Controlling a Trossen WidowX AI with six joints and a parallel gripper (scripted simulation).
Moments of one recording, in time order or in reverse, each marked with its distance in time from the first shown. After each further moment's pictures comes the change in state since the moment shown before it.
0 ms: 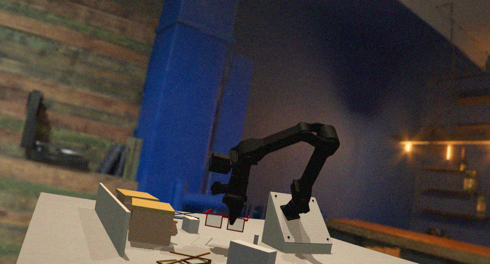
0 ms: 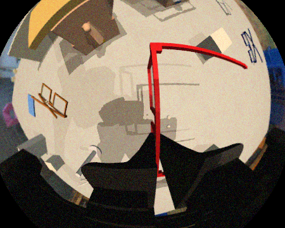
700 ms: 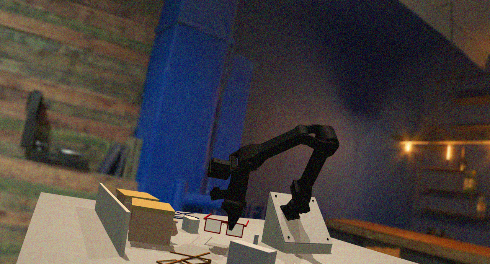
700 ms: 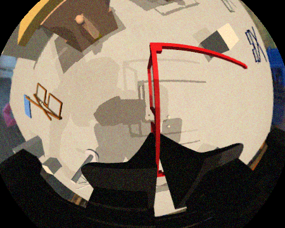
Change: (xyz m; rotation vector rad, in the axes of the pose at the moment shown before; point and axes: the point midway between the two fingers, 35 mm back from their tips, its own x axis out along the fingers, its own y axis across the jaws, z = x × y) arm 0.018 0.000 0.000 0.000 0.000 0.001
